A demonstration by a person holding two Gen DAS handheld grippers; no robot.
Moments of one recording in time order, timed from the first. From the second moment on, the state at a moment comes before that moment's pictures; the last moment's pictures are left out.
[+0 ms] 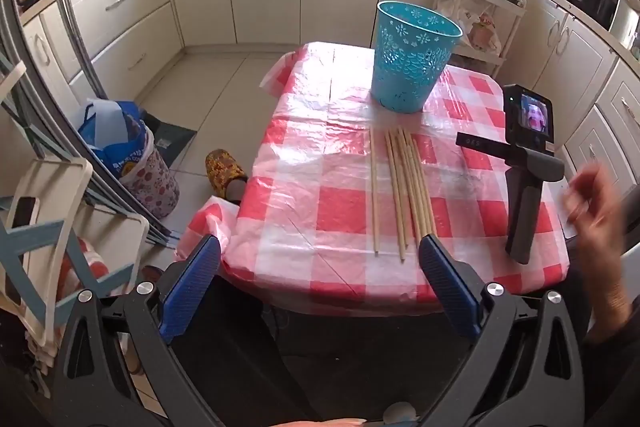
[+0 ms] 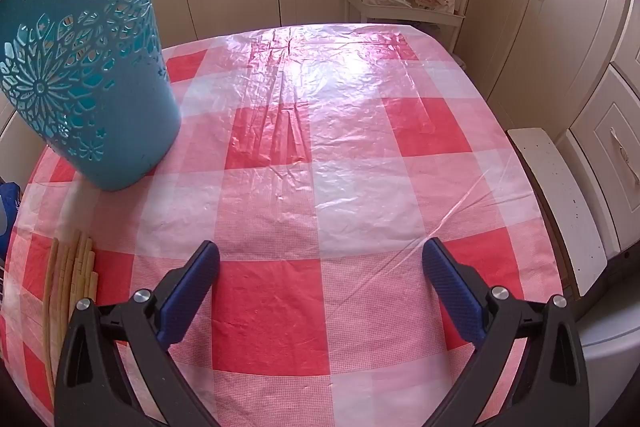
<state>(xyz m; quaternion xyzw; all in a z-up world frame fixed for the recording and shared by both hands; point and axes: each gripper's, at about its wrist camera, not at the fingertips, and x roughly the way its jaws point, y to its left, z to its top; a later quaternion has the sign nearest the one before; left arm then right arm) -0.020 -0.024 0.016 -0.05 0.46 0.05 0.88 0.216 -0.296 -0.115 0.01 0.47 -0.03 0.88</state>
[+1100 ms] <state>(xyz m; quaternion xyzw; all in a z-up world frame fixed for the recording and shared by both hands) -0.231 -0.046 0.128 -0.08 0.33 0.06 0.94 -0.239 -0.268 0.179 0.08 0.22 0.11 0.96</state>
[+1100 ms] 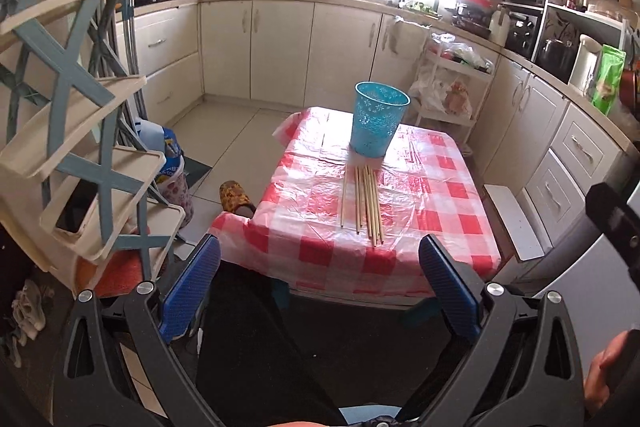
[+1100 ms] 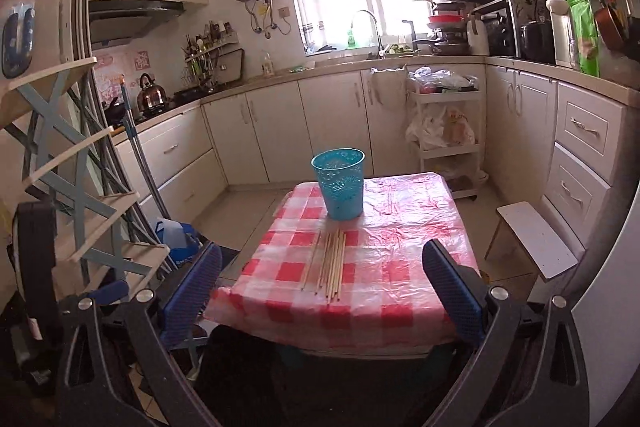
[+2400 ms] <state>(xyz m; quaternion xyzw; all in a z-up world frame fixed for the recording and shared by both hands) -0.233 -0.045 0.132 -0.06 0.33 0.08 0.94 -0.267 -0.258 0.168 0.05 0.21 0.11 0.97</state>
